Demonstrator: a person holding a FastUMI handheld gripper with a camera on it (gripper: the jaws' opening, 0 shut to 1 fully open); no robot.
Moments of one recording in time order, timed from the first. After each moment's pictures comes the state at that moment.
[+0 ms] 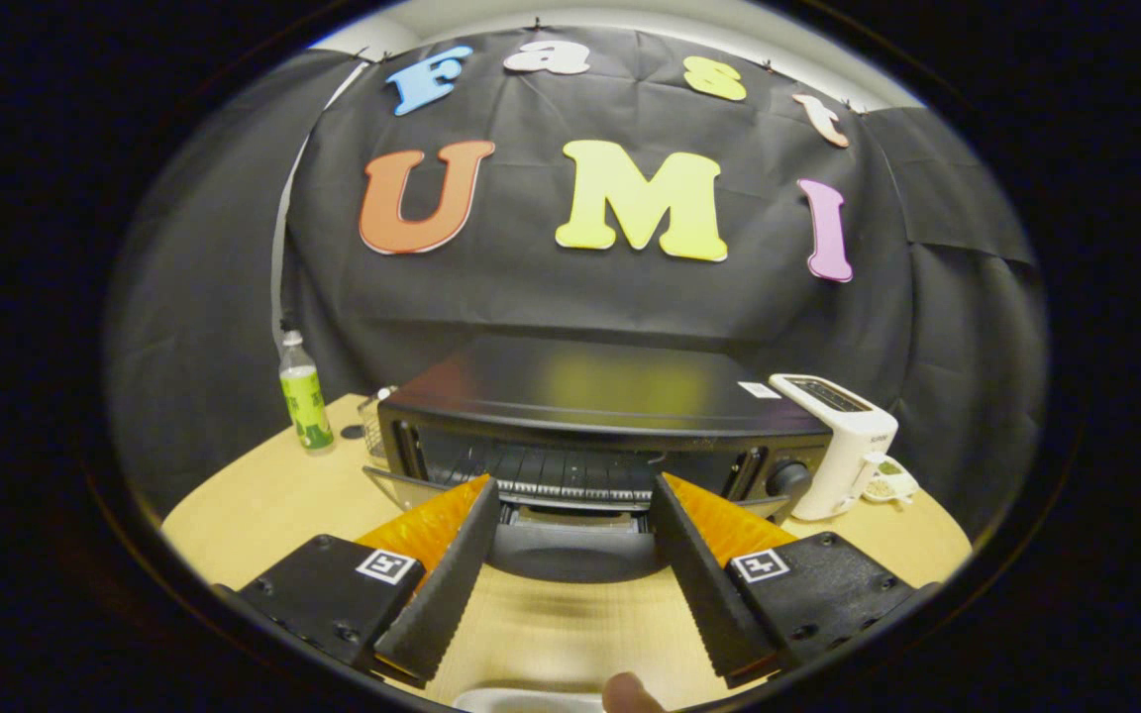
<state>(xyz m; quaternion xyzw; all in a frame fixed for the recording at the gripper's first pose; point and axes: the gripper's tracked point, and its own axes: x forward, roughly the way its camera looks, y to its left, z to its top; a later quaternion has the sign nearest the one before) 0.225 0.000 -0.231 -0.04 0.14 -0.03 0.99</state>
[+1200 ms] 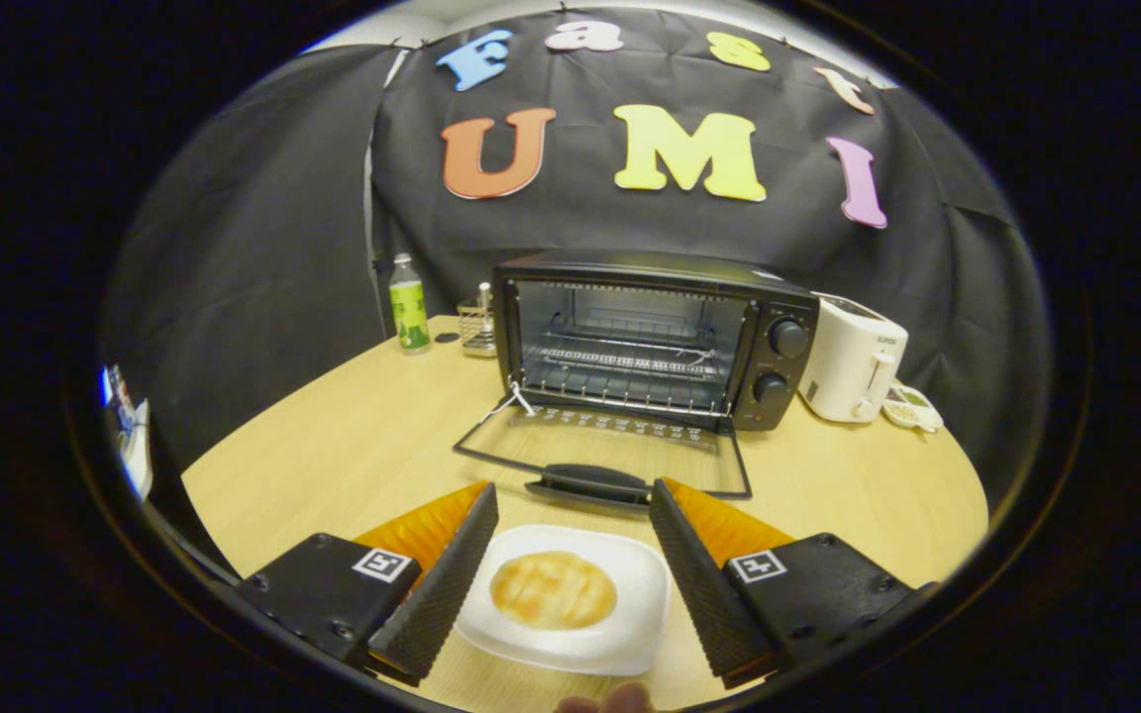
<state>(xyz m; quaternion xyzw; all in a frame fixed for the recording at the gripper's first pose) 0.068 0.013 -0.302 -0.03 0.21 0.09 0.97</state>
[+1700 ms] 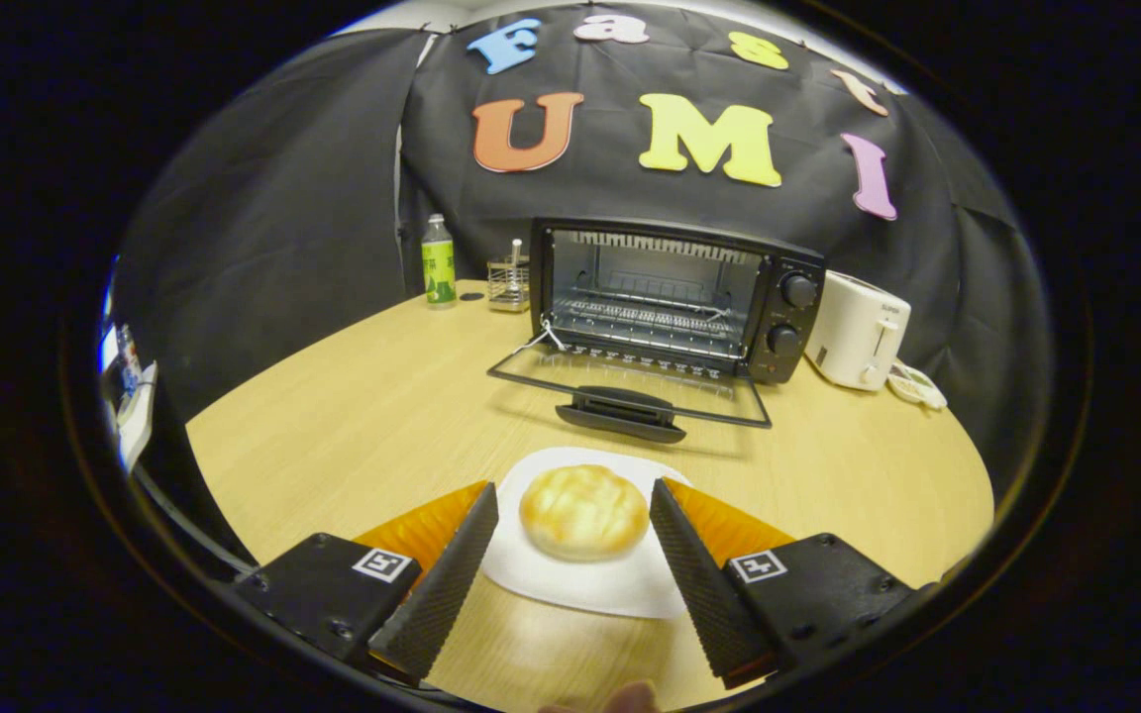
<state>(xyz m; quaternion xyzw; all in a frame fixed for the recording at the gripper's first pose) 0.029 0.017 -0.347 -0.06 0.24 0.09 0.97</state>
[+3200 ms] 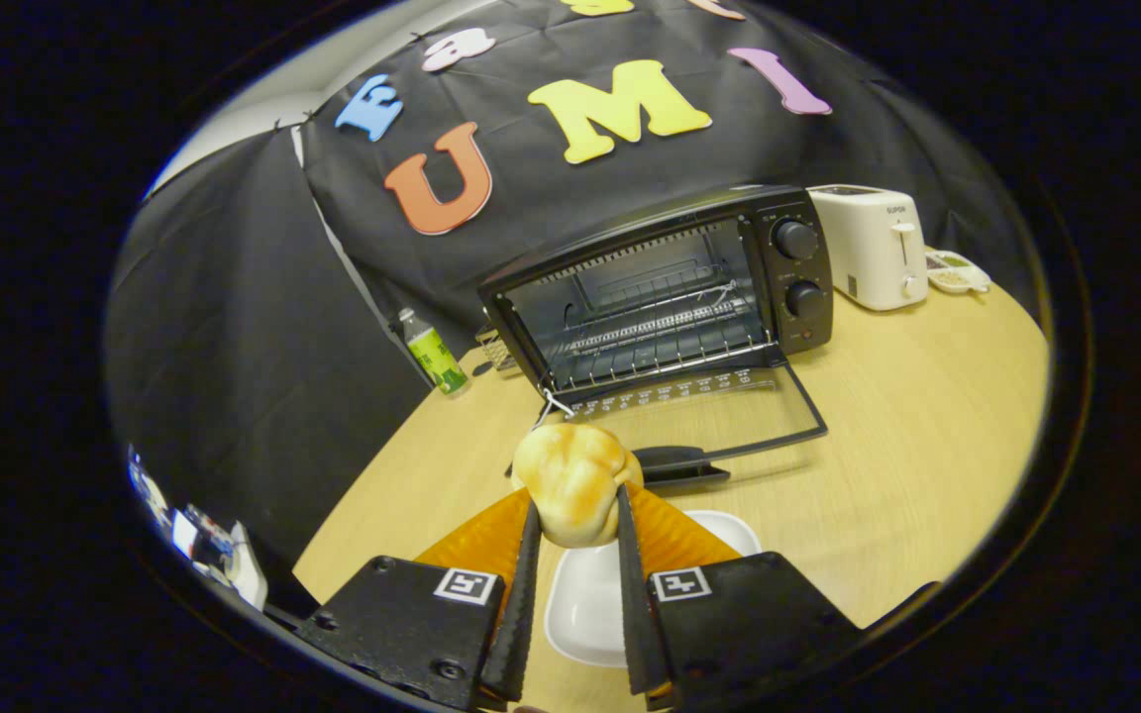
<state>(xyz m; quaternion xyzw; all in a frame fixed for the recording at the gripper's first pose) 0.107 0.030 -0.297 0.19 0.24 0.13 0.94</state>
